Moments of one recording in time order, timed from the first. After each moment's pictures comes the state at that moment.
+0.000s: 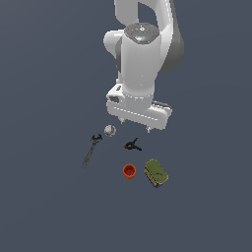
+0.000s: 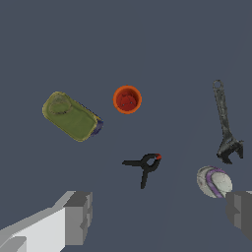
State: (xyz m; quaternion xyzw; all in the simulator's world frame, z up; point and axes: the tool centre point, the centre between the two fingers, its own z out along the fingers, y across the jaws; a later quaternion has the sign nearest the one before) arm 0.011 0.035 0.241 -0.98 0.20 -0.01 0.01
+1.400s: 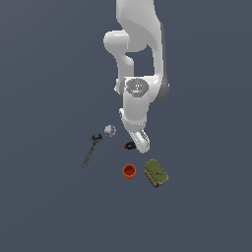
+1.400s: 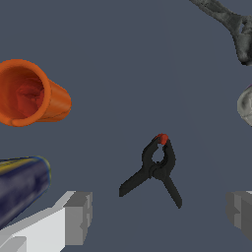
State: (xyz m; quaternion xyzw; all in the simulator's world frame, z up) arm -0.021 0.035 0.099 -0.84 0.54 0.00 0.00
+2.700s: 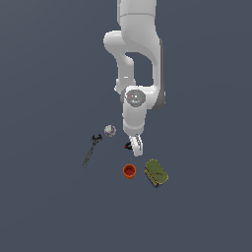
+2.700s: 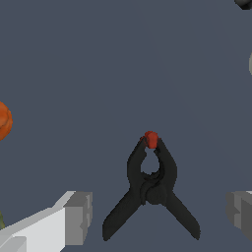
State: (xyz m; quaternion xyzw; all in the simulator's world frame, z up) arm -0.038 0.033 0.047 -0.78 0.62 0.00 0.00
